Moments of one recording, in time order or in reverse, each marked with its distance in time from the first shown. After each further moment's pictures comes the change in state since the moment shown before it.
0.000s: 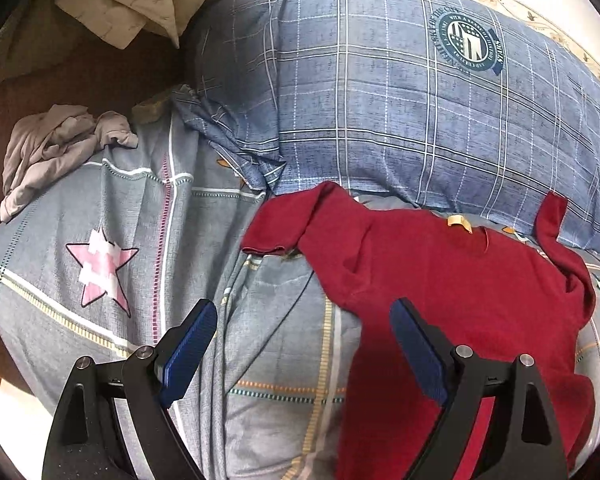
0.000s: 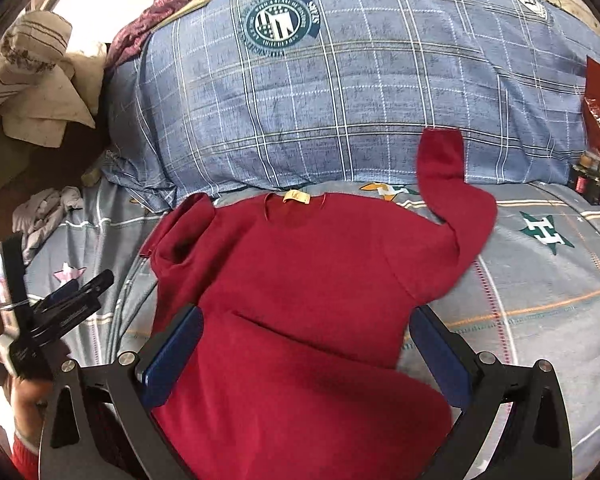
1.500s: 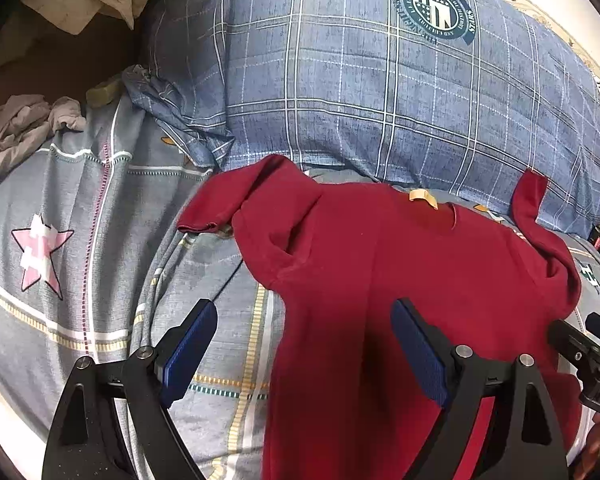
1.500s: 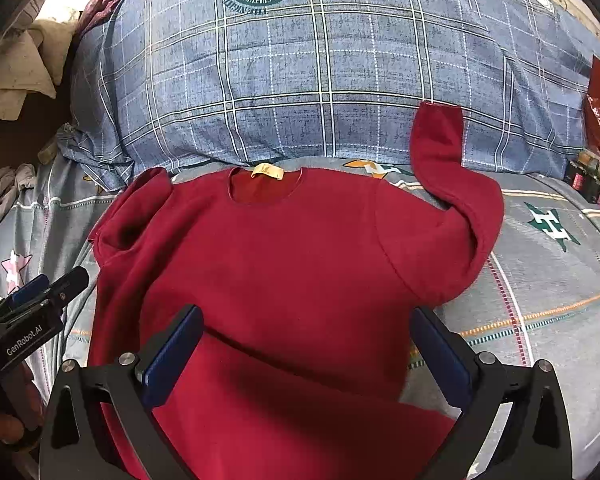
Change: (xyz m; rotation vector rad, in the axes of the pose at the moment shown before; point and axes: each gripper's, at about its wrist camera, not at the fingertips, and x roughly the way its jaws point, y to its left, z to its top) left arm 0.043 -0.040 -0.006 0.017 0.062 -0.077; right arm 0.065 -0.001 -0.004 -0.024 0.057 -0.107
